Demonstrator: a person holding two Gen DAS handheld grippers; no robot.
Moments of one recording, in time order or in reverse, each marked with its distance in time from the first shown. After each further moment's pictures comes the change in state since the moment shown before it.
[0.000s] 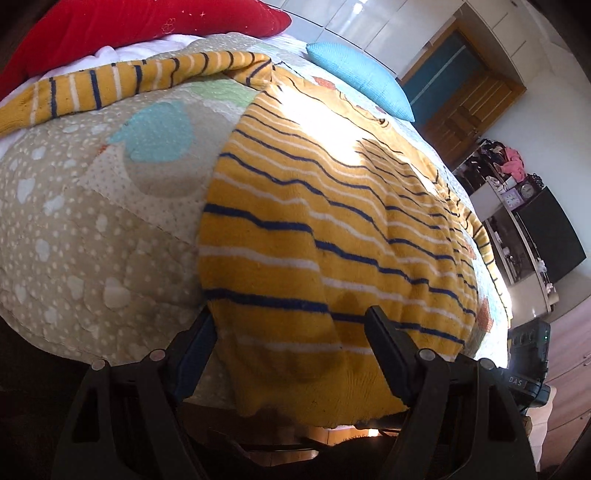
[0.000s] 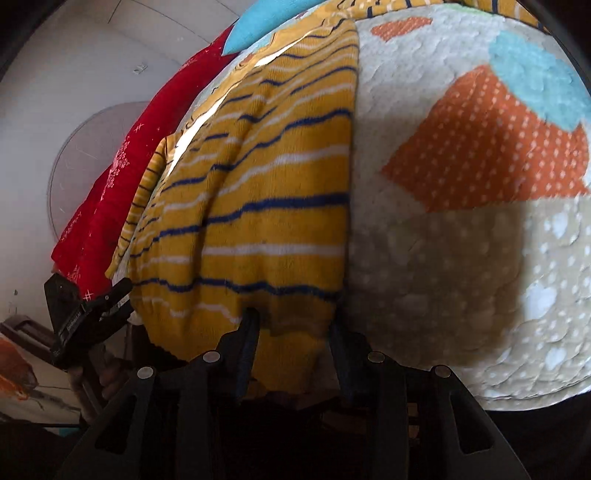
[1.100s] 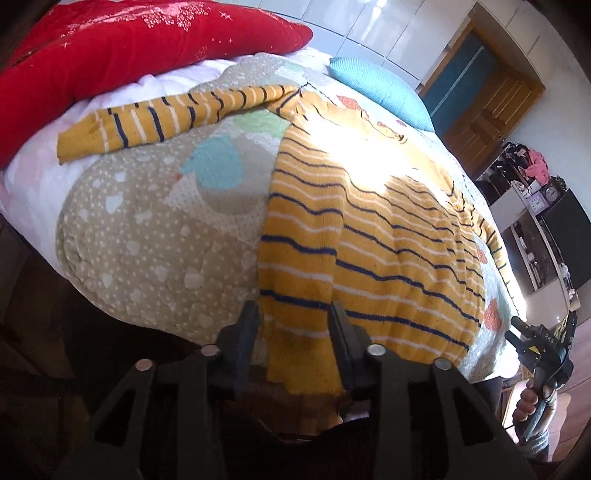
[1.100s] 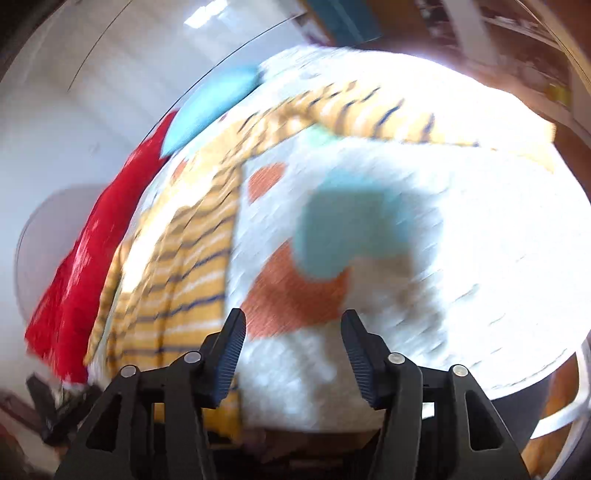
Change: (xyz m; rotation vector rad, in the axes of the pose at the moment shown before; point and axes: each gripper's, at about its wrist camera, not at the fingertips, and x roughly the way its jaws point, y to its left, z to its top) left arm -0.071 -0.002 0.002 -0.014 -0.054 0.153; right arm -0.133 -0.074 0.024 0.221 -0.369 -0.236
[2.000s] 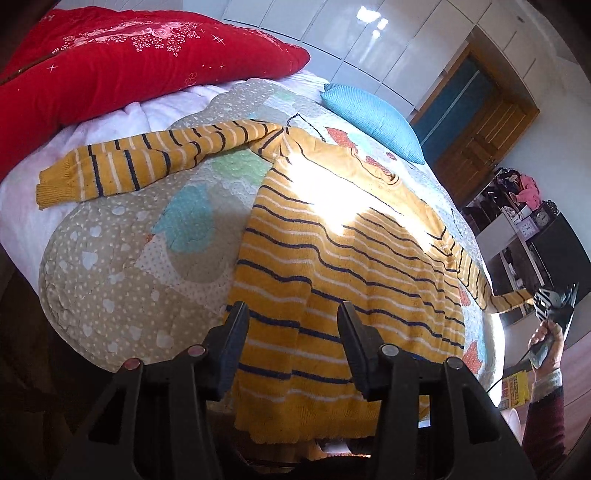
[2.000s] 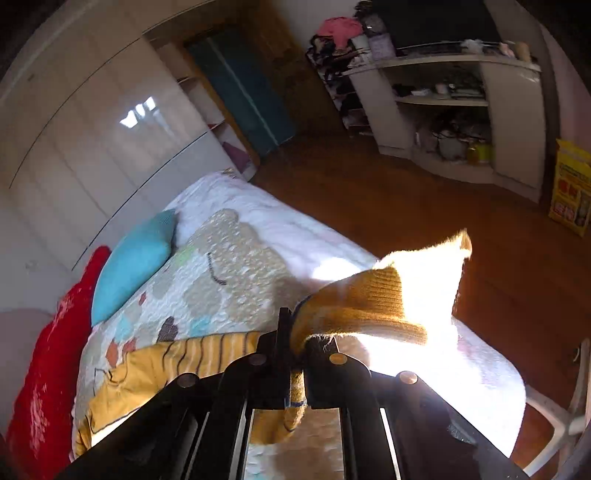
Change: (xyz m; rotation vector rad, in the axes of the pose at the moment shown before) left arm 0.011 -0.019 0.041 -0.029 -0.070 -0.055; right arm -0.040 0.015 0.196 0.065 -0.362 -0.230
